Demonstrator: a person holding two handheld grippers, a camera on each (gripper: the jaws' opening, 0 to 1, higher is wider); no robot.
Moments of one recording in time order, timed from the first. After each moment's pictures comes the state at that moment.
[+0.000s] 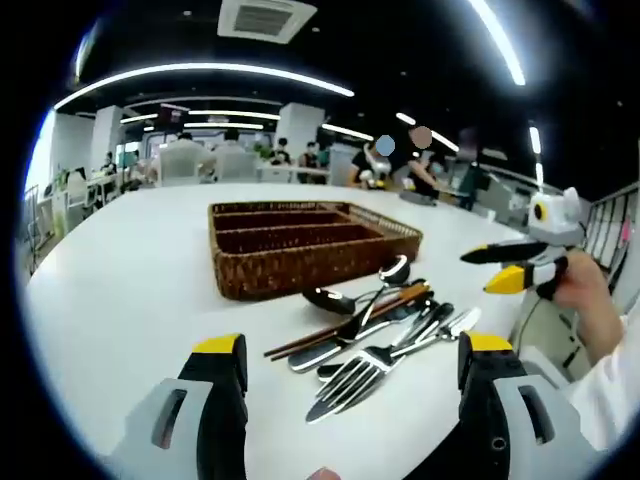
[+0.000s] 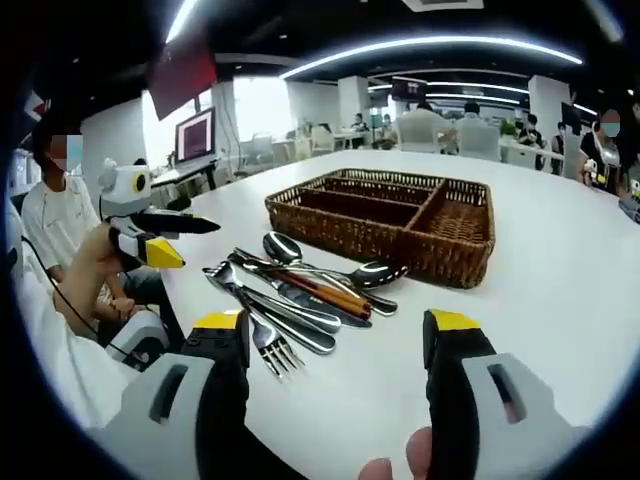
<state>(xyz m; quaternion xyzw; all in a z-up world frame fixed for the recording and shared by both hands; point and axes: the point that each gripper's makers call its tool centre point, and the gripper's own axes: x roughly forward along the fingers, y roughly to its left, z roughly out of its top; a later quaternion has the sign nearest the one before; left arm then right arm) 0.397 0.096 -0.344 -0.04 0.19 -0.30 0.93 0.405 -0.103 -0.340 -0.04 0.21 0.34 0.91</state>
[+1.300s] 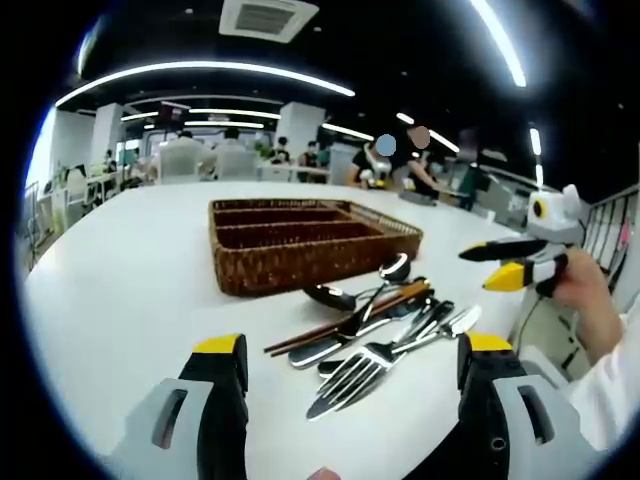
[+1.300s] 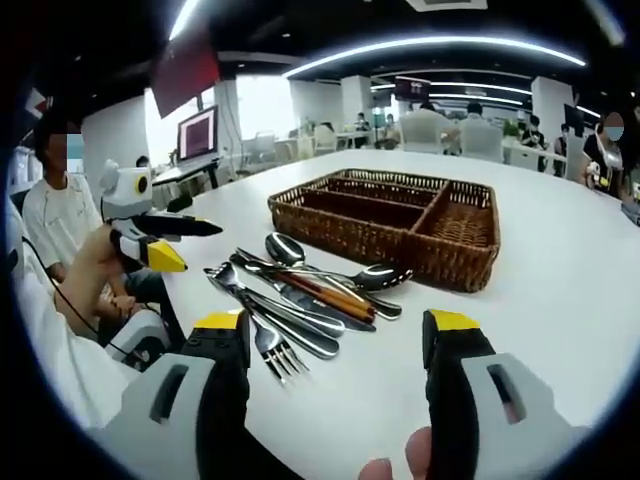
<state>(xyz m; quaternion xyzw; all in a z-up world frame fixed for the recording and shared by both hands) 0.398 0.098 -0.348 -0.04 0.19 -0.31 0.93 0.406 -0.098 -0.339 -0.04 0.21 0.35 0.91</state>
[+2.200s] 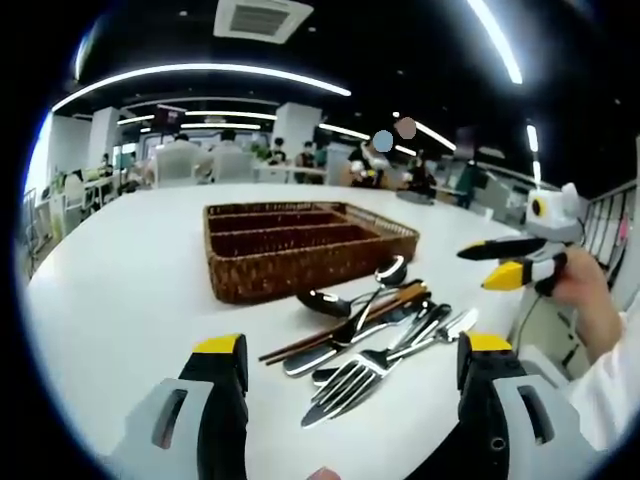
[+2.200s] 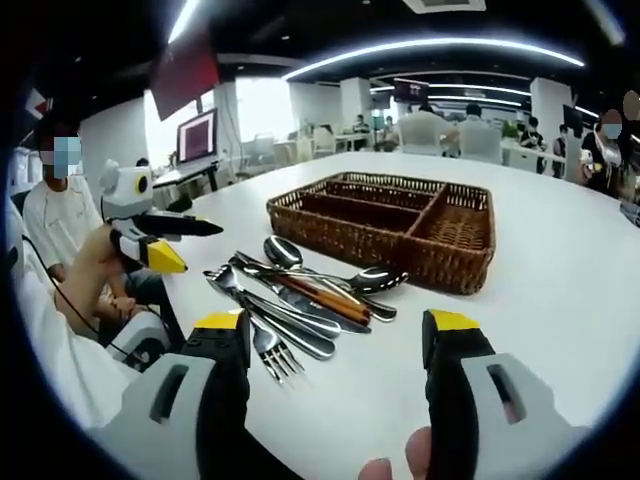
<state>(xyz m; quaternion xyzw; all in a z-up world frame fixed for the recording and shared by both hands) 0.399 0.090 -0.342 -0.04 0.19 -0.31 0.93 0.407 -0.103 -0.335 -0.04 0.20 0.35 0.91</state>
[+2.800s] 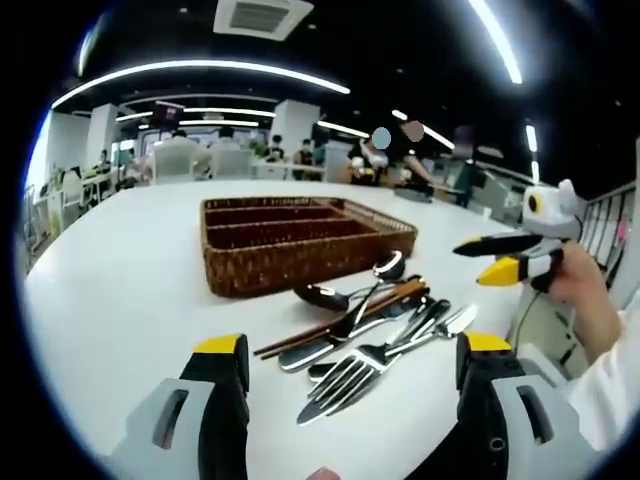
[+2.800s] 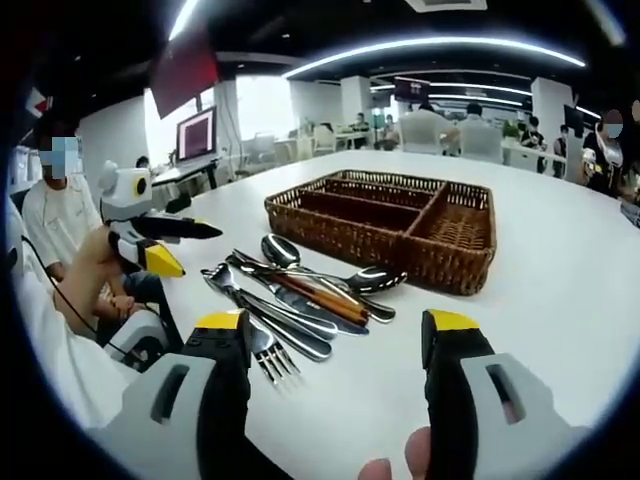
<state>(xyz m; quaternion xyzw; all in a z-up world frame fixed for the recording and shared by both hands) 0.396 0.087 -0.349 -0.04 0.20 -0.32 0.93 0.411 -0.101 -0.339 -0.05 0.21 0.35 0.91</state>
